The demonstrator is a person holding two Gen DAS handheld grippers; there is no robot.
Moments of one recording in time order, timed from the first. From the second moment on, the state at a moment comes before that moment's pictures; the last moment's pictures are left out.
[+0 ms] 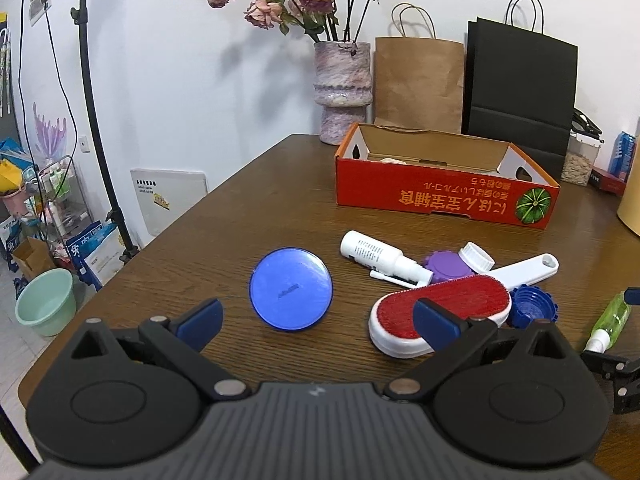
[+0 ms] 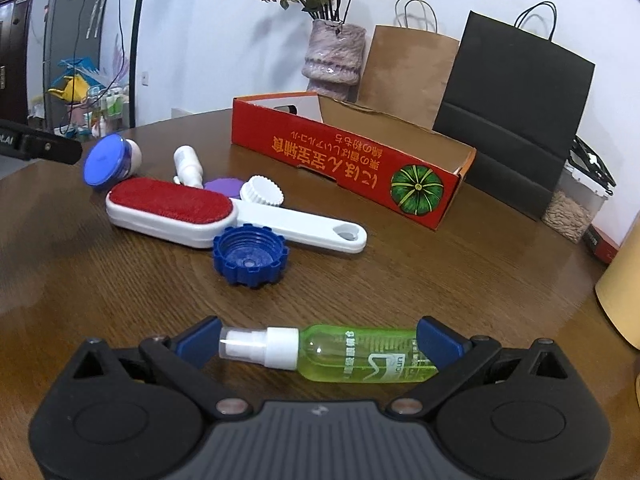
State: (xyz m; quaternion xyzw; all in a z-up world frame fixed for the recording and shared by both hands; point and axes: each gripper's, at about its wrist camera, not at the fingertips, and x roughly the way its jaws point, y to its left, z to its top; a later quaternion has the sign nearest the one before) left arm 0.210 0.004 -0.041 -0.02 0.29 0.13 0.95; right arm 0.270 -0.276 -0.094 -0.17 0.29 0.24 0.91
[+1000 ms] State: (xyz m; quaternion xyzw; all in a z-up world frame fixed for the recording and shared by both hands) left arm 0.224 0.026 -0.054 -0.04 0.31 0.14 0.94; right arm 0.294 -0.293 -0.102 0.05 0.35 0.04 0.93
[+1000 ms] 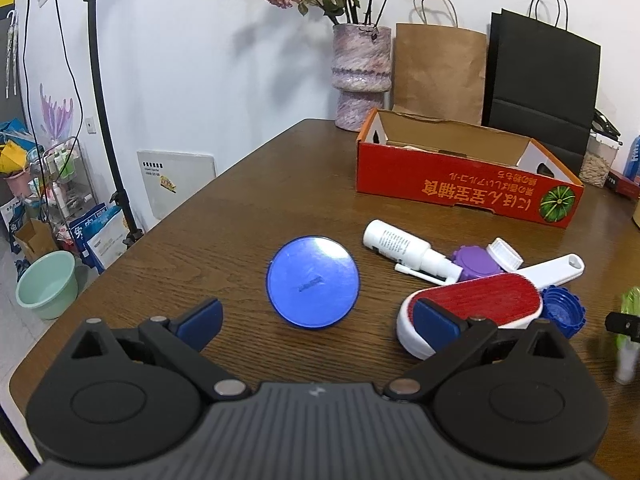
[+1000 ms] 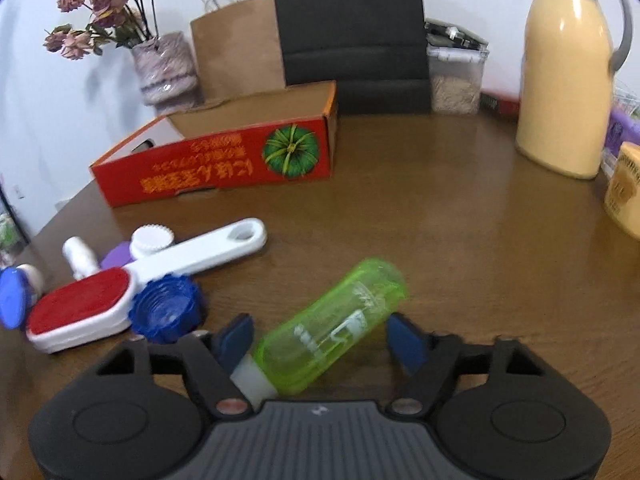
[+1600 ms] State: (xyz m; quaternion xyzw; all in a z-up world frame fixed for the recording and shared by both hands) left arm 0.269 0.048 -0.080 -0.03 0.32 0.16 0.93; right arm 0.282 -0.265 -0.107 -0.02 0.31 0.06 0.95
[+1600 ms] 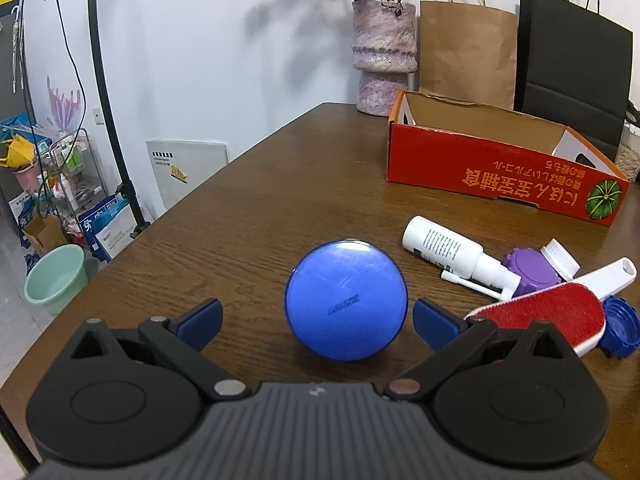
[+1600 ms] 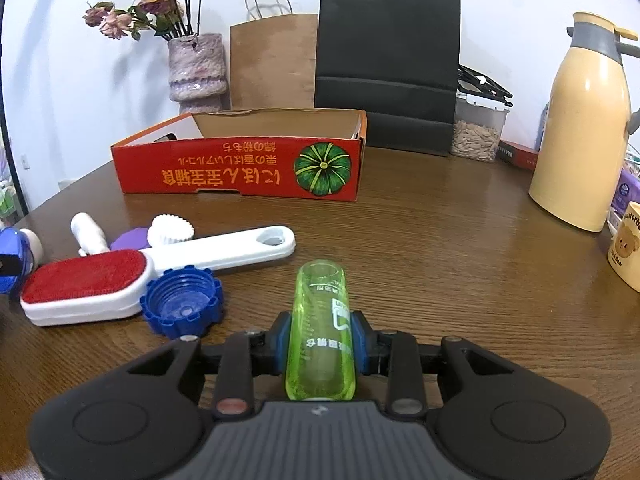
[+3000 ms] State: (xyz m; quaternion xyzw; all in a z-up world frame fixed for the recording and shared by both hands) left arm 0.276 0.032 -0.079 -0.02 0.28 0.15 0.95; right arm 0.272 -0.259 -0.103 -0.02 0.28 0.05 0.96
